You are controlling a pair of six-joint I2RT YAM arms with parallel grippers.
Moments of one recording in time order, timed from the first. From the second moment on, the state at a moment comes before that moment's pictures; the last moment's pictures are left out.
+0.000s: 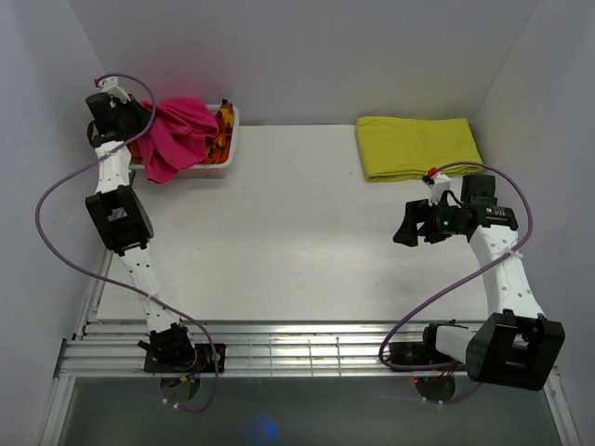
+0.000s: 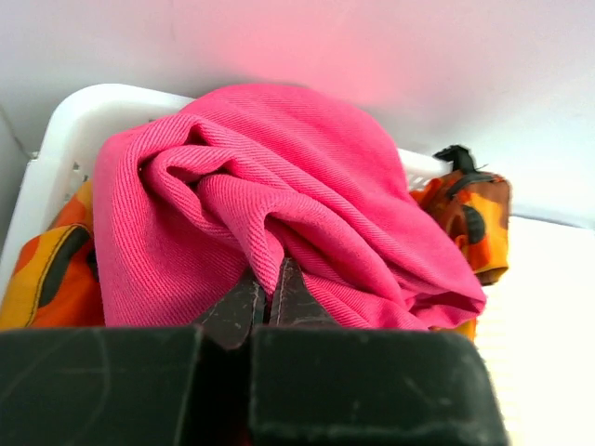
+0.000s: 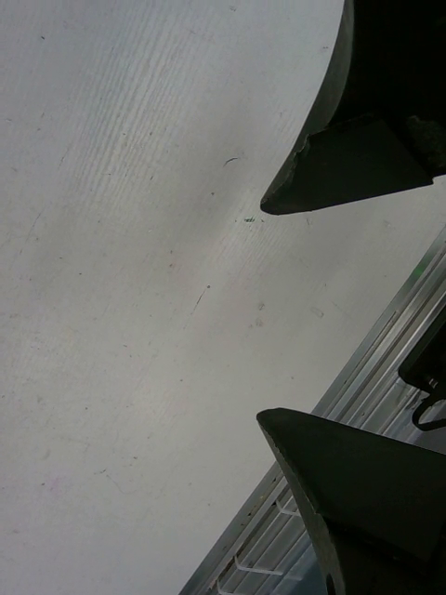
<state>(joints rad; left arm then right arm) 0.34 2.41 2.27 -0.16 0.48 -0.24 -0.11 1.17 0.99 -0.84 -0.65 -0.29</state>
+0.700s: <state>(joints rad) 0.33 2.04 2.39 0.24 0.64 -0.79 -0.11 1.14 1.00 -0.84 -0.64 -0.29</state>
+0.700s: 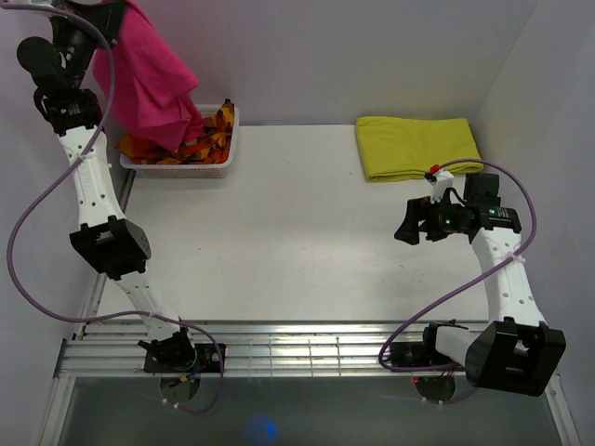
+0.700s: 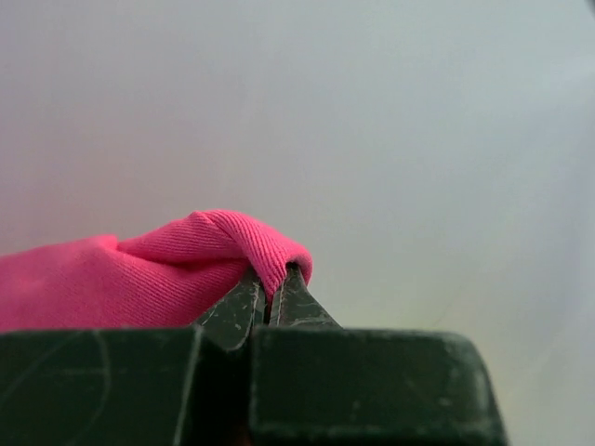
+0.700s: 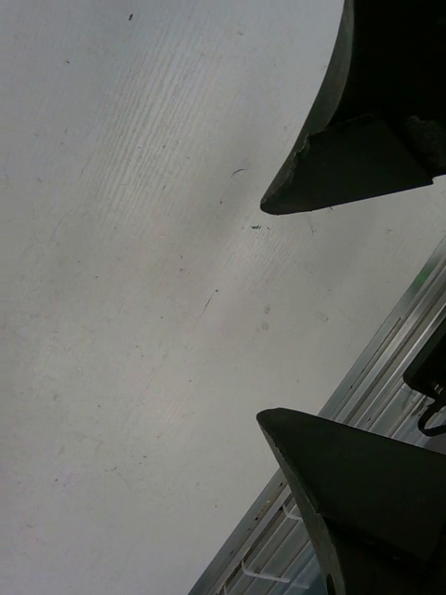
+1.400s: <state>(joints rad) -0.12 1.63 2.26 0.57 0.71 -0.95 0.04 1.06 0.87 -0.31 -0.96 -0.13</state>
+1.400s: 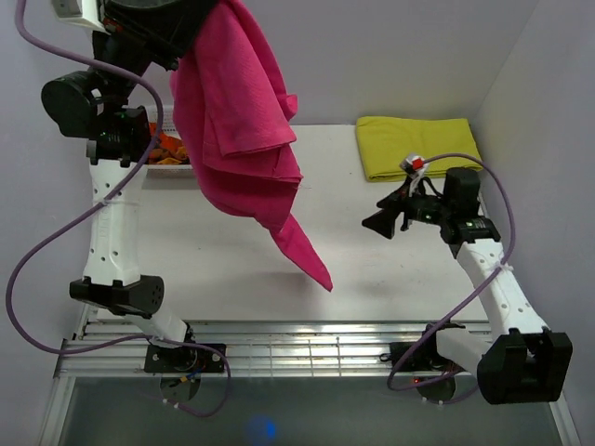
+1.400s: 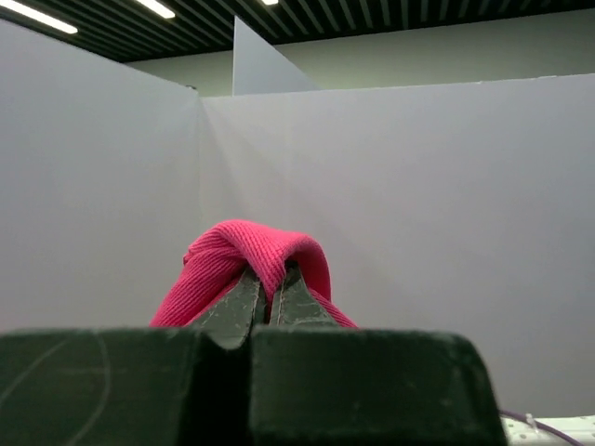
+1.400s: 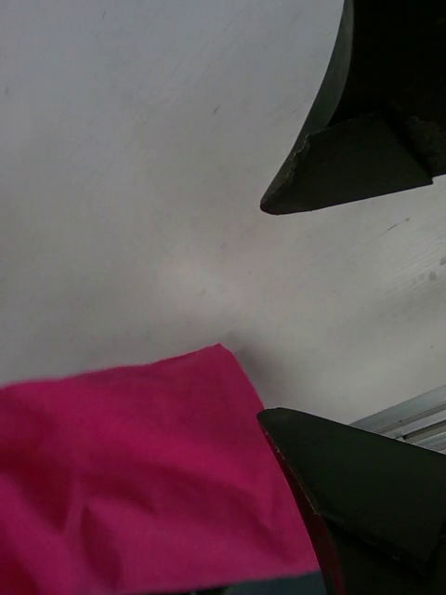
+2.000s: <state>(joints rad) -0.37 1.45 1.23 0.38 0.77 -0.70 0.25 1.08 0.96 -0.43 -0.94 -0.35</state>
